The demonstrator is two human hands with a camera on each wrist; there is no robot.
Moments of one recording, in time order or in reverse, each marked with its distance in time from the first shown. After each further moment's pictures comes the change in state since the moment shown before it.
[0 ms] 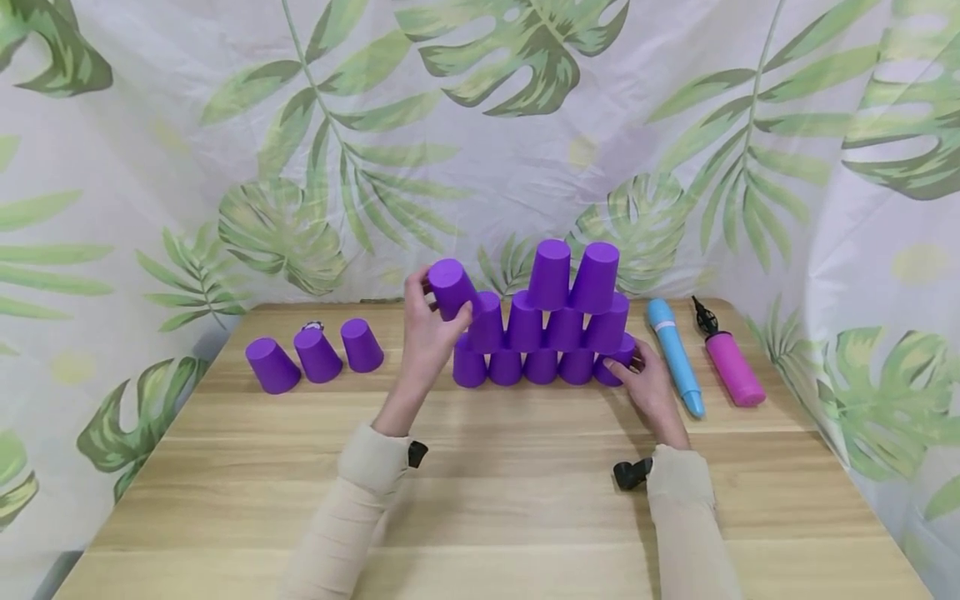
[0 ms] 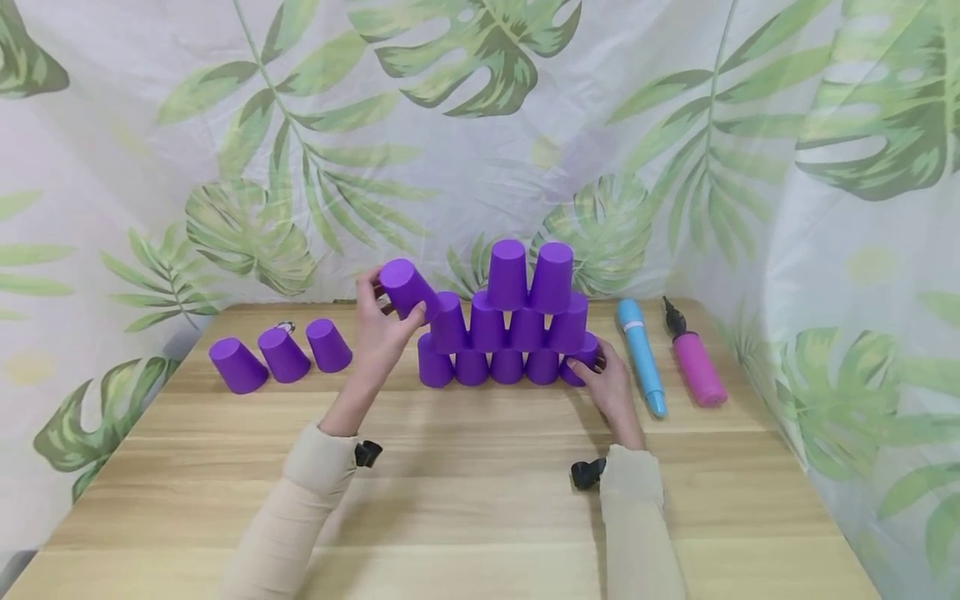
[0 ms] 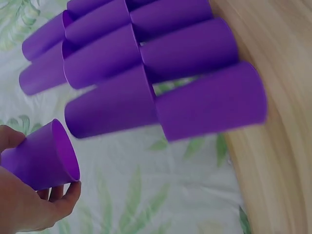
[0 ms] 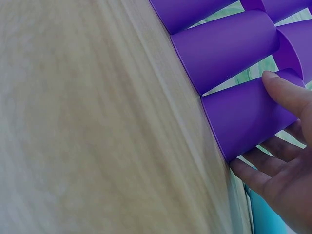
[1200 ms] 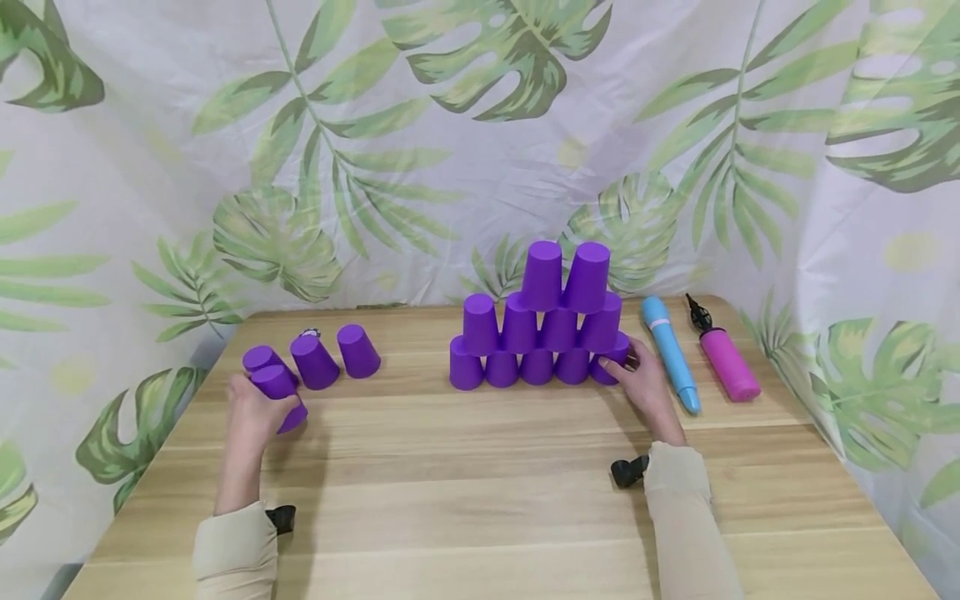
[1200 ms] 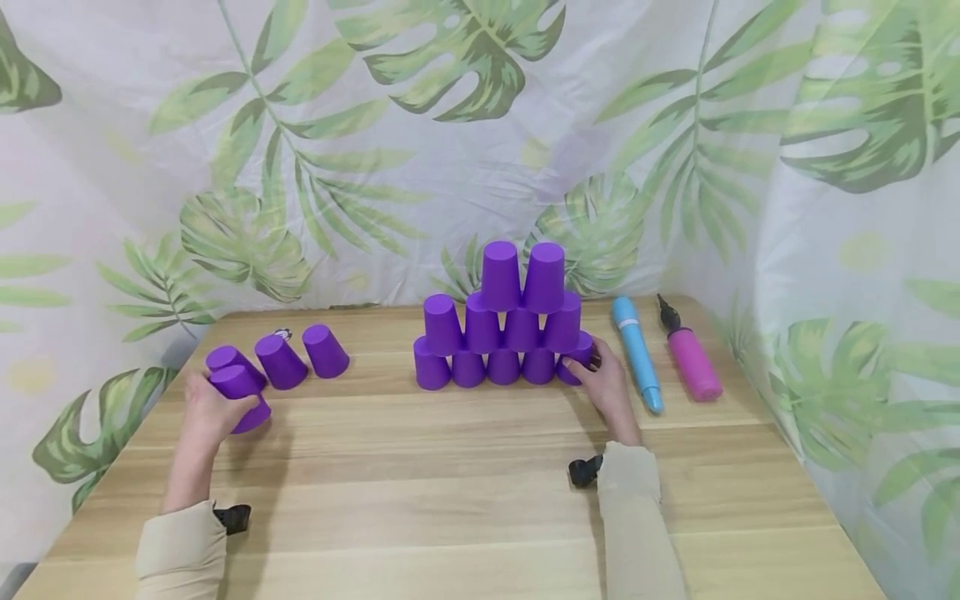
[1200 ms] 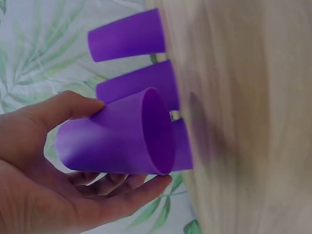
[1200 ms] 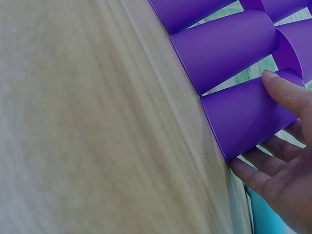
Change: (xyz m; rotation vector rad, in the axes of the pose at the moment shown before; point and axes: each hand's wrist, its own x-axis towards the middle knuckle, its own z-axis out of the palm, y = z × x) left_hand -0.051 -0.081 -0.210 0.631 0.031 -0.543; right_hand 0.002 0.002 -0.001 0.017 0.001 0.019
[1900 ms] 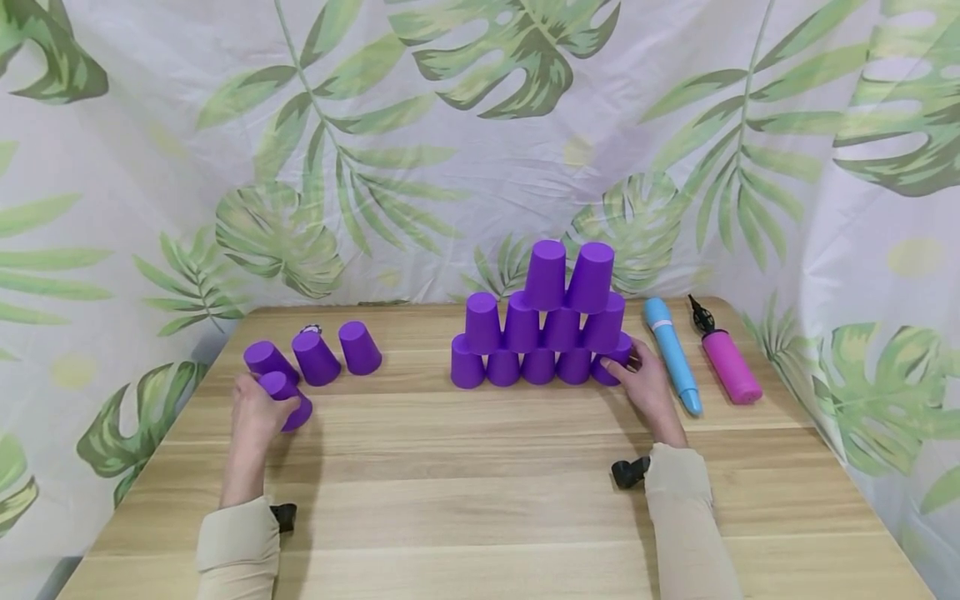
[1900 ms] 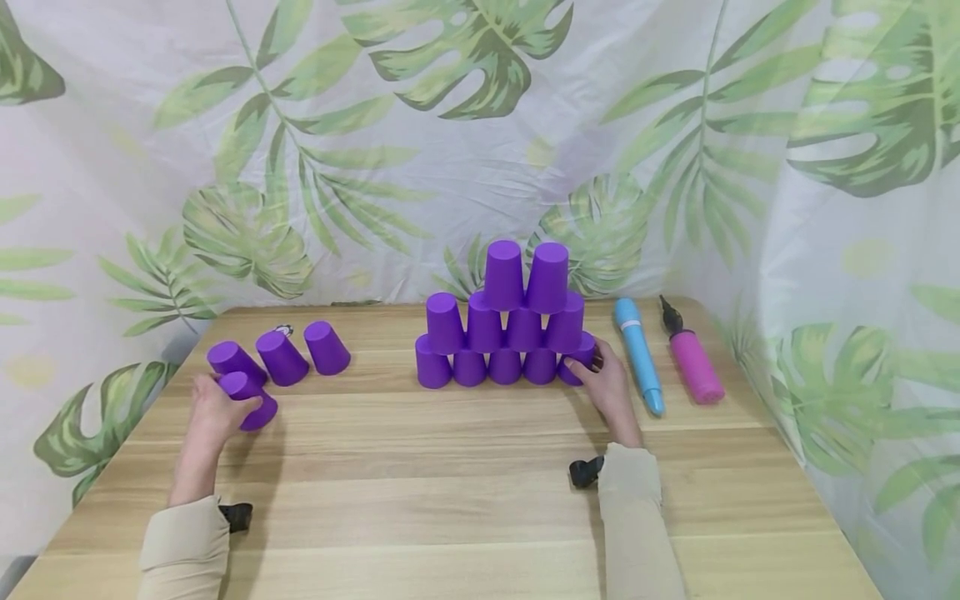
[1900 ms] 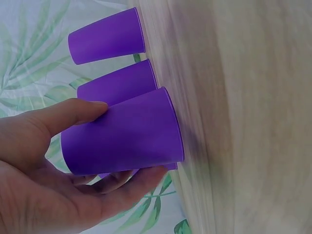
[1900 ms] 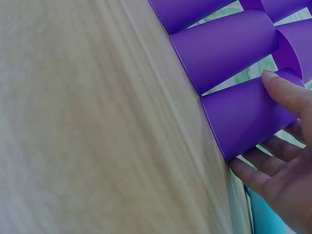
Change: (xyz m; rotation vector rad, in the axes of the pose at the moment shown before) left_hand 0.003 -0.013 0.006 0.022 -0.039 -0.028; right_hand -0.001 -0.003 0.001 0.003 -0.009 0.012
